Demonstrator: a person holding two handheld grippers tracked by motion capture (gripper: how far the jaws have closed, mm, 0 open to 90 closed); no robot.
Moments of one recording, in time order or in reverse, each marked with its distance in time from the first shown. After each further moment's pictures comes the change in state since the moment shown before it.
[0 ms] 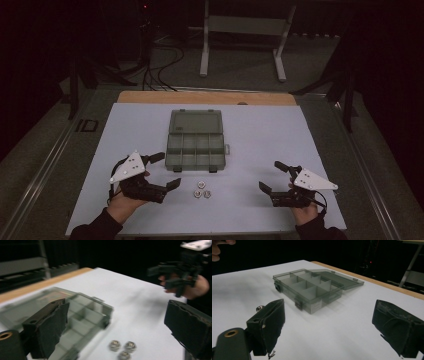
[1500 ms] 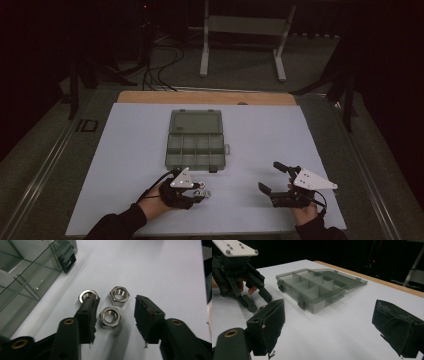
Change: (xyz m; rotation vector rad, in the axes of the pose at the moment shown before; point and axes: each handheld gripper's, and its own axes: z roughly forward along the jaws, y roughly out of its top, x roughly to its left) left arm -0.016 -0.058 0.097 0.485 -0.163 0.143; right arm 0.000 0.000 0.001 0.004 0.020 0.009
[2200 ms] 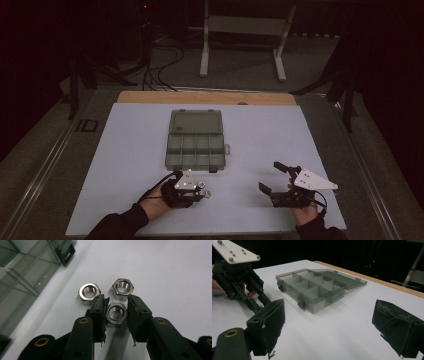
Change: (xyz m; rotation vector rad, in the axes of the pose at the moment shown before) left arm 0.000 0.001 -0.002 0.034 0.032 0.014; right arm 0.000 0.000 -0.001 -0.003 -0.004 -0.003
